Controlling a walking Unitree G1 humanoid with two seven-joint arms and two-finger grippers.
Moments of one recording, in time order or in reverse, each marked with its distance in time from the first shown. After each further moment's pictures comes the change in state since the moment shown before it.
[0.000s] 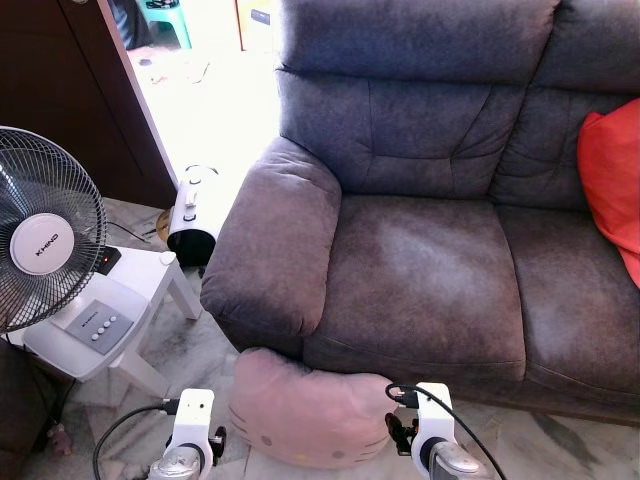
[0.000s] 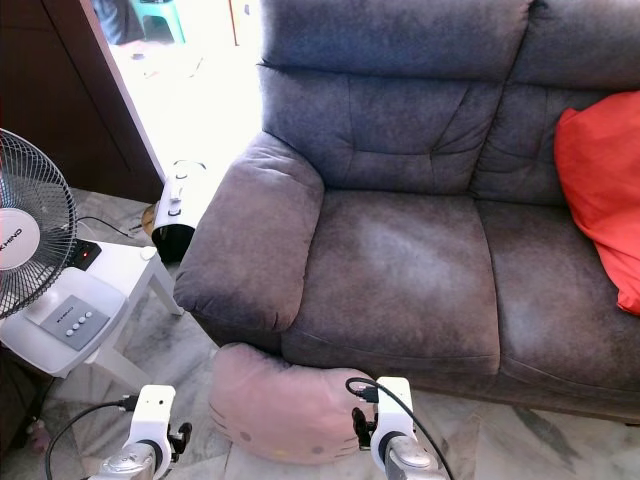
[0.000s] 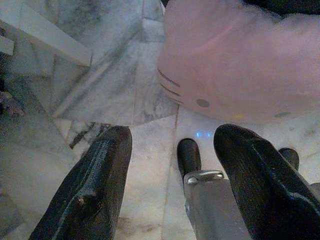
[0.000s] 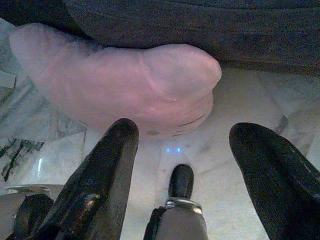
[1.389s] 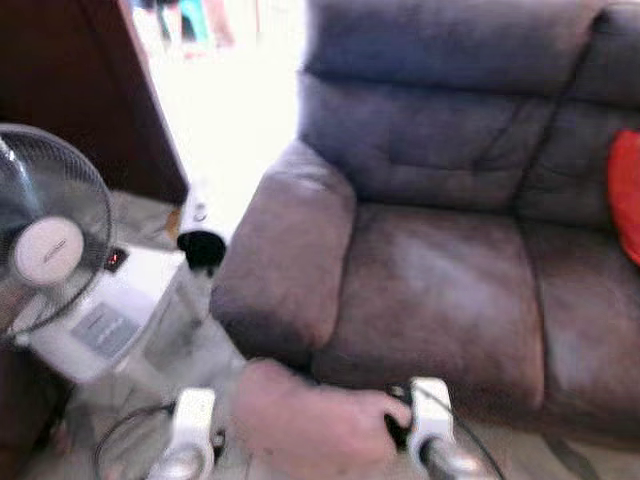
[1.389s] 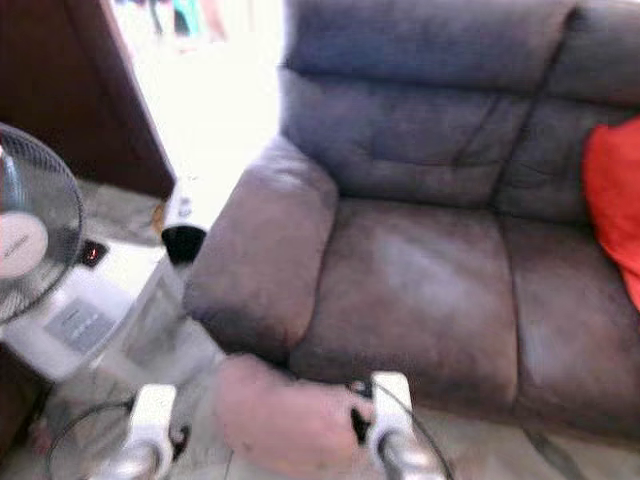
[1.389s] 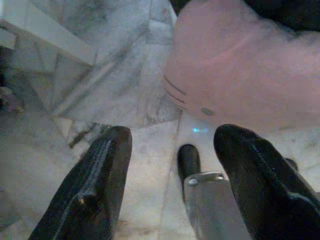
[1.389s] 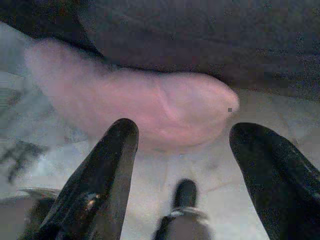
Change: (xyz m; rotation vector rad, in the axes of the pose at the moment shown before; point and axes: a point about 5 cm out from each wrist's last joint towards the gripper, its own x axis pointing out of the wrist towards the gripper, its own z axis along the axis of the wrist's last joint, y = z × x) left arm -0.001 0.006 -0.004 0.004 0.018 0.016; right arm 0.002 0.010 0.005 -0.008 -0.012 0.033
